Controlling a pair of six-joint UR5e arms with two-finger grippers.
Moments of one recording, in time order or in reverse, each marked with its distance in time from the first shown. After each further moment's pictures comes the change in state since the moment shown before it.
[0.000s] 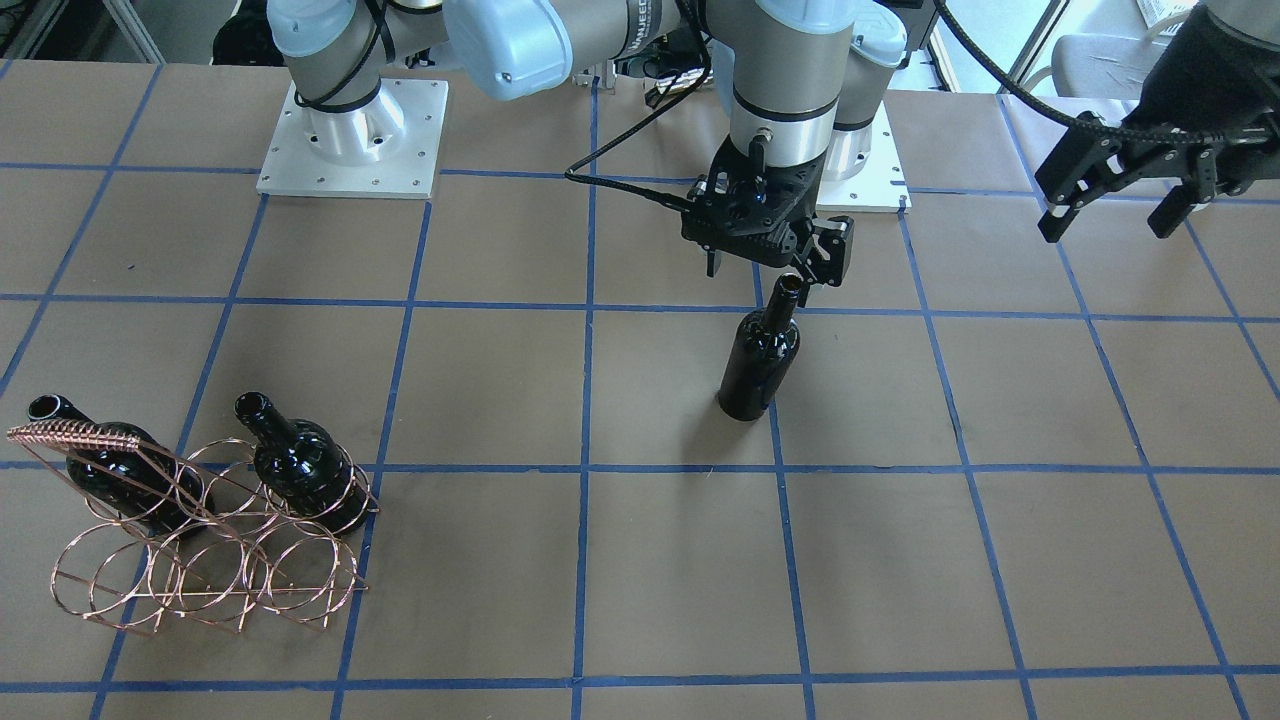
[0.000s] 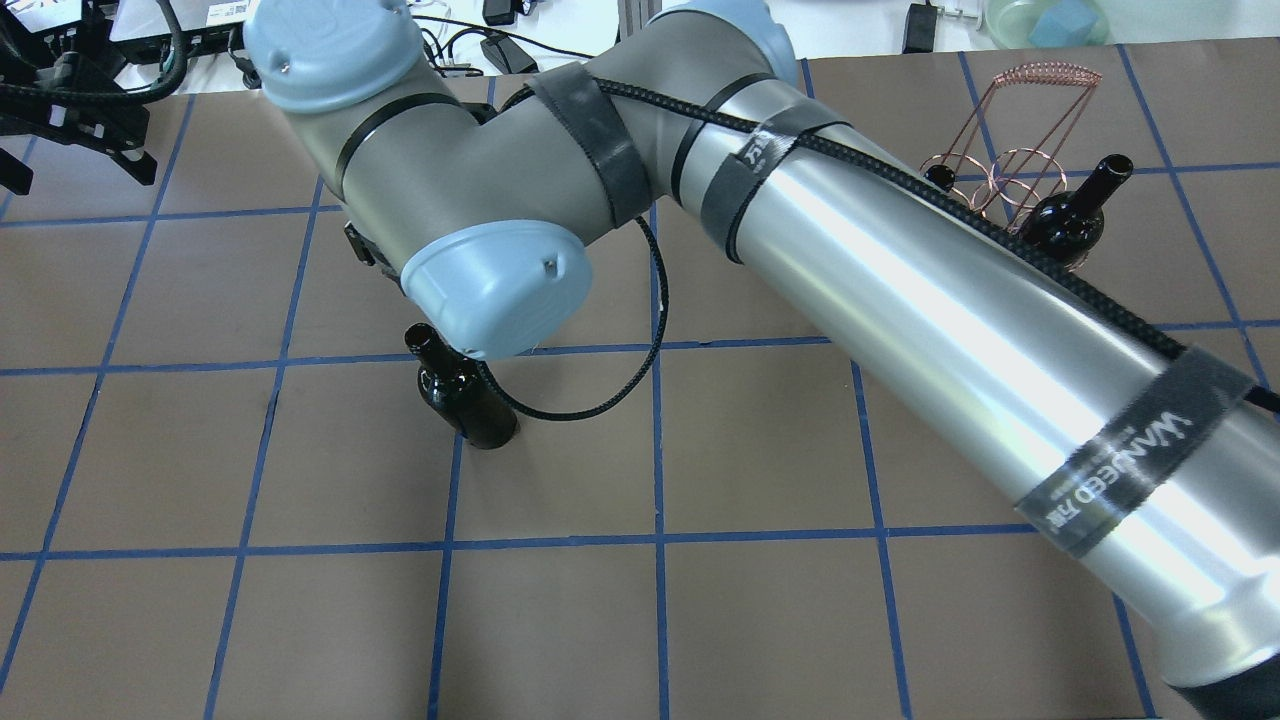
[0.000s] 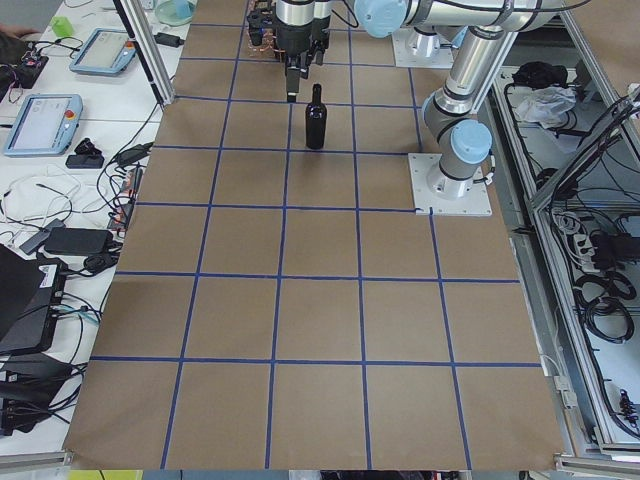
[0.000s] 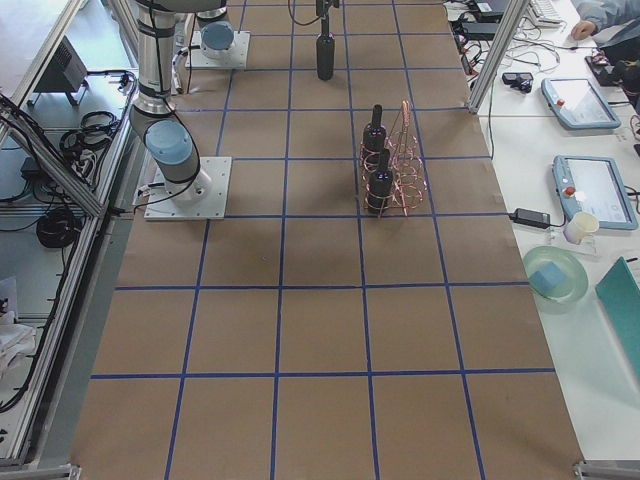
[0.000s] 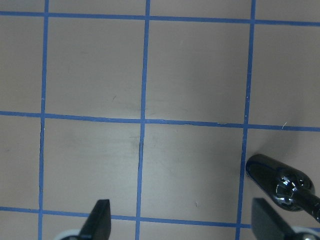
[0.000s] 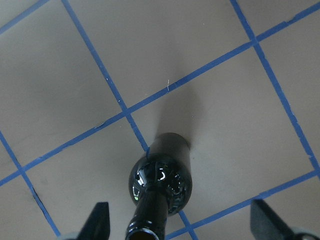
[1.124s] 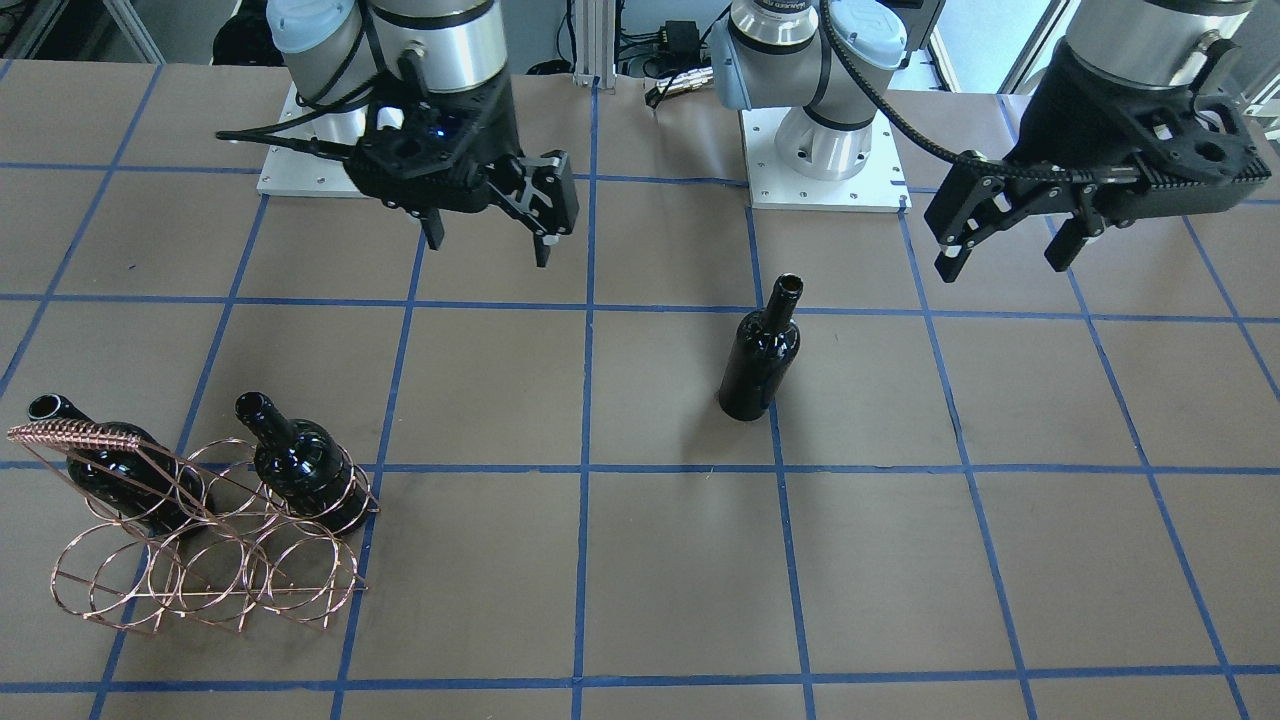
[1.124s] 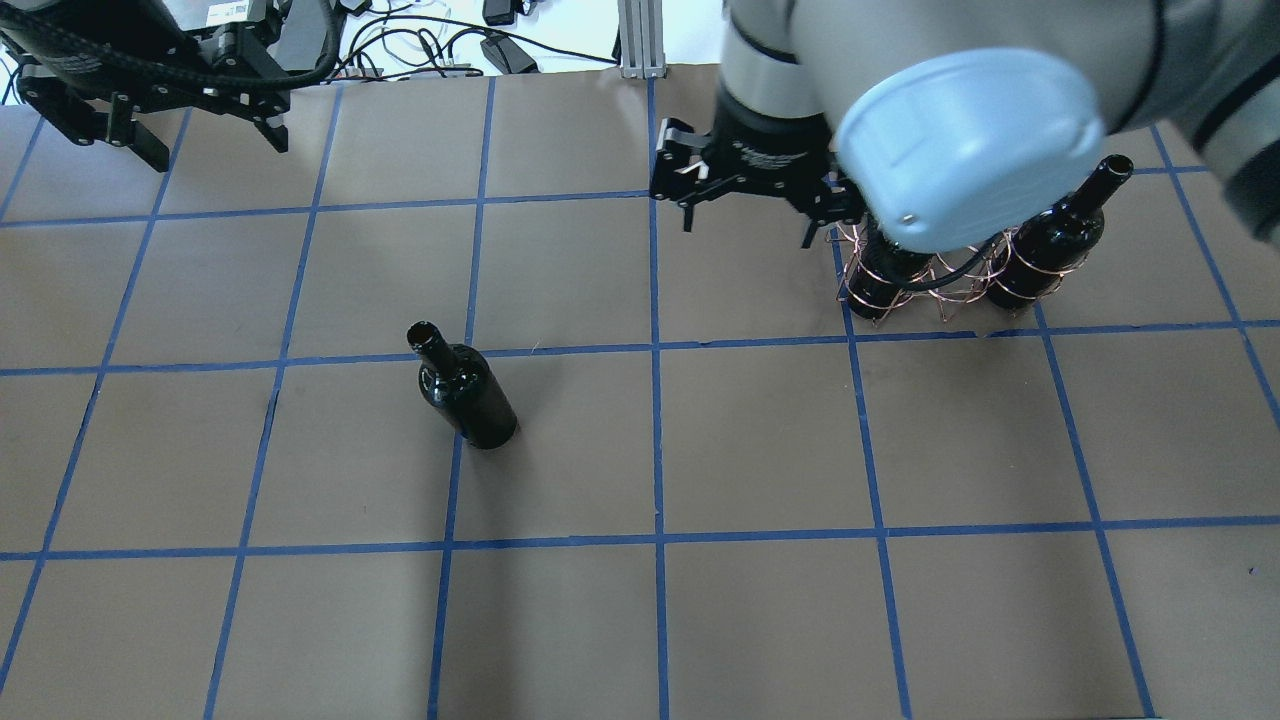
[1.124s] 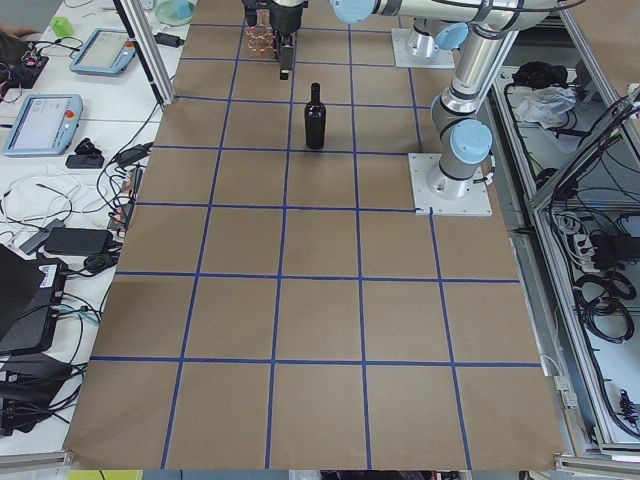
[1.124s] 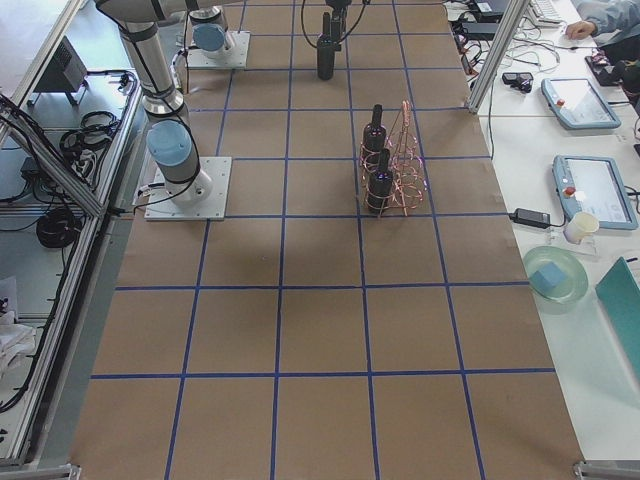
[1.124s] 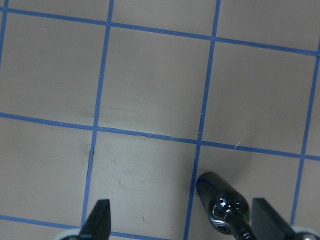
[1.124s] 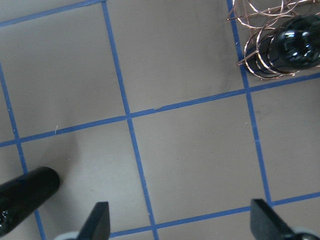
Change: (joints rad) left arm -0.144 -0.050 0.011 0.077 -0.003 -0.196; right arm -0.313 -0.302 0.209 0.111 -0.044 -0.524
